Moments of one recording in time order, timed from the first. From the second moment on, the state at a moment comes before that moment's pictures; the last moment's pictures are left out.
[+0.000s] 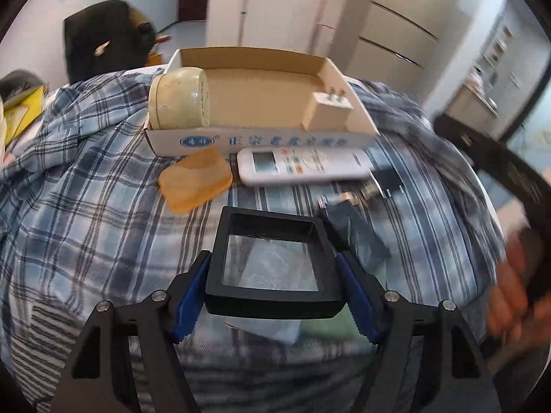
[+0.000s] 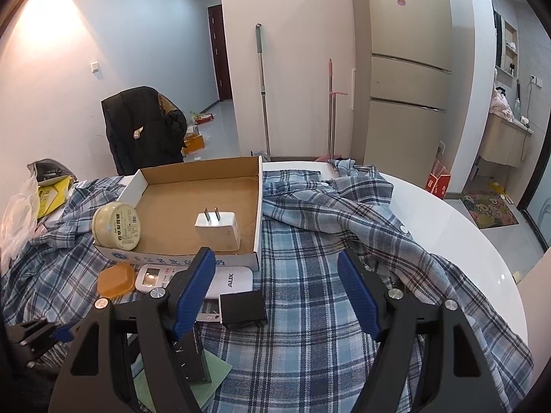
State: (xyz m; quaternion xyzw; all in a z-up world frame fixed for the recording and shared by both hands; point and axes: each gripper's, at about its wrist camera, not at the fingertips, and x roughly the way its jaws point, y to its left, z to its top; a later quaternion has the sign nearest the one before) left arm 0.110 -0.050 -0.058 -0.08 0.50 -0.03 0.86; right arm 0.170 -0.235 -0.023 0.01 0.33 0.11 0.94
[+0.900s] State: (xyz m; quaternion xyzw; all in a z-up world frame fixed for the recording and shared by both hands) left arm 0.128 -0.065 -0.086 -0.05 0.53 -0.05 0.85; right arm 0.174 -0.236 -0.030 0.01 0.34 0.11 0.93
